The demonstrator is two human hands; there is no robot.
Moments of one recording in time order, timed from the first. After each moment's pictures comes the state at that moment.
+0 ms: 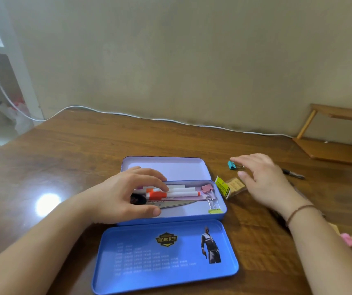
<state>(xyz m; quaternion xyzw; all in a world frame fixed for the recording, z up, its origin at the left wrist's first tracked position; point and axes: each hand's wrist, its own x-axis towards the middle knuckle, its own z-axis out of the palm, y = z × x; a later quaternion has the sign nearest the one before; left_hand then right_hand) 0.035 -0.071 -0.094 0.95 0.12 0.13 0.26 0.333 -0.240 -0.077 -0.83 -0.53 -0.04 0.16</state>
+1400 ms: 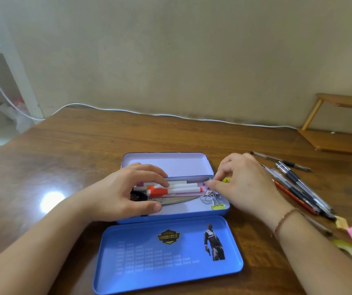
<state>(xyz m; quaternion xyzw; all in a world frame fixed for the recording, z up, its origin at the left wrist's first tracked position) 0.036 -0.068 -0.095 0.95 0.11 0.13 0.27 0.258 -0.232 -0.065 -0.83 -0.51 -0.03 0.22</state>
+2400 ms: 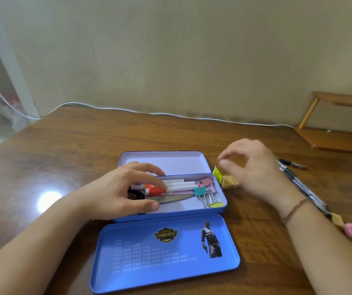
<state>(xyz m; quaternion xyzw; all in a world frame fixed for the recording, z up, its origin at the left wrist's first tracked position) 0.036 -0.070 -0.093 0.95 0.11 0.12 0.26 0.291 -0.235 -0.060 -0.76 -0.57 -0.06 0.32</state>
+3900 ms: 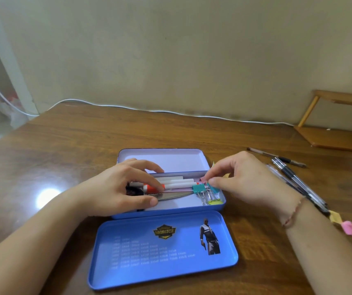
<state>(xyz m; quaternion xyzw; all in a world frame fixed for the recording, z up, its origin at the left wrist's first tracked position) 0.037 -0.069 -0.096 0.95 0.11 0.12 0.27 0.267 -0.241 -0.051 -0.78 -0.54 0.16 0.27</state>
